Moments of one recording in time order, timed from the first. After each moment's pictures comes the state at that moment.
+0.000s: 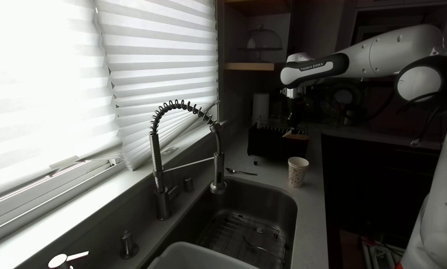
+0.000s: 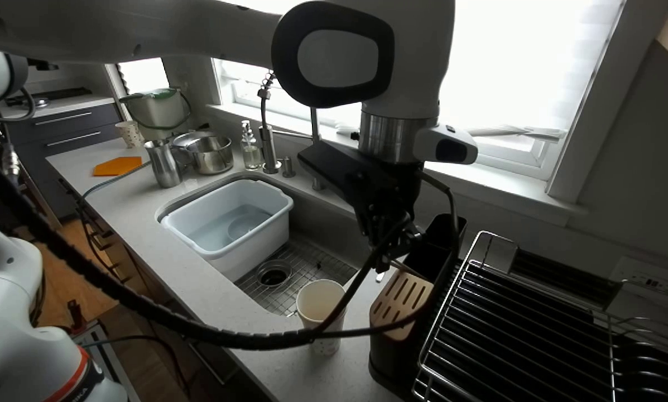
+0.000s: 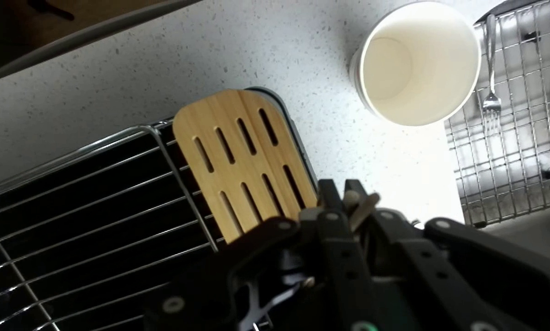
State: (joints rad) arm -0.36 0.06 -0.41 -1.74 -0.05 1.74 -0.46
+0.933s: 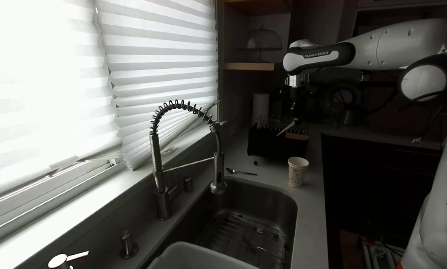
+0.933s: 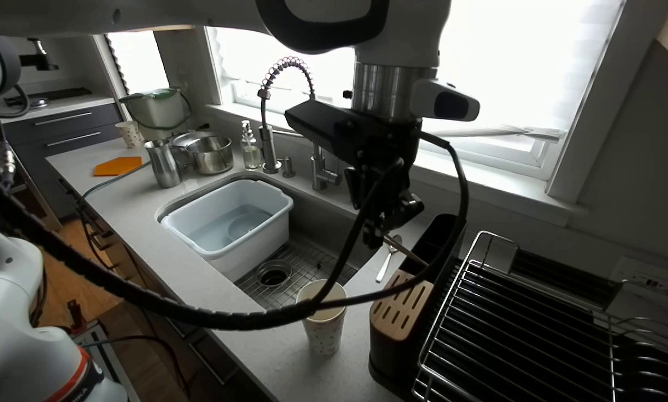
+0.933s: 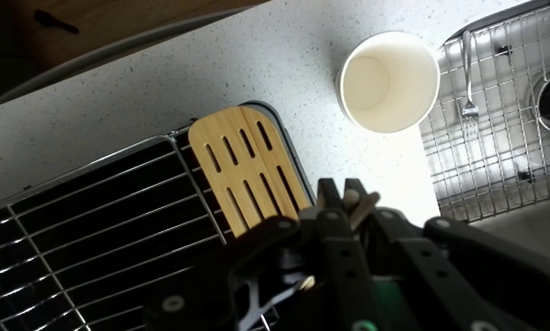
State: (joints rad) arm -0.36 0.04 -0.40 -1.63 -0.06 1.60 -0.45
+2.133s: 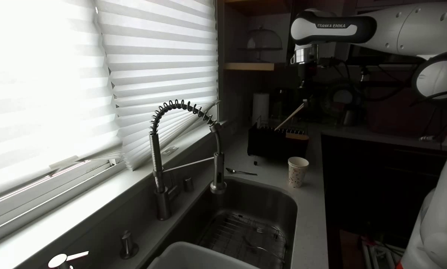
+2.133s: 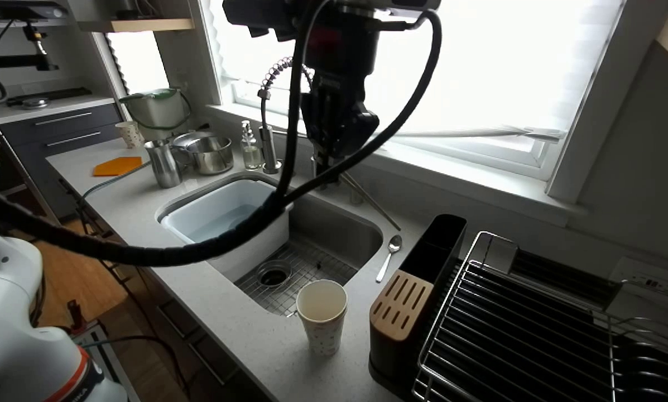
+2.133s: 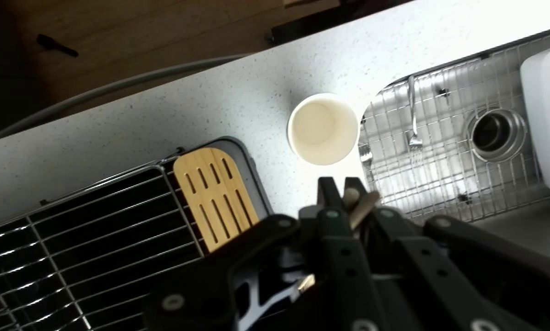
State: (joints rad) arm -0.36 -0.02 -0.36 -1.44 -0.08 1.29 -0.45
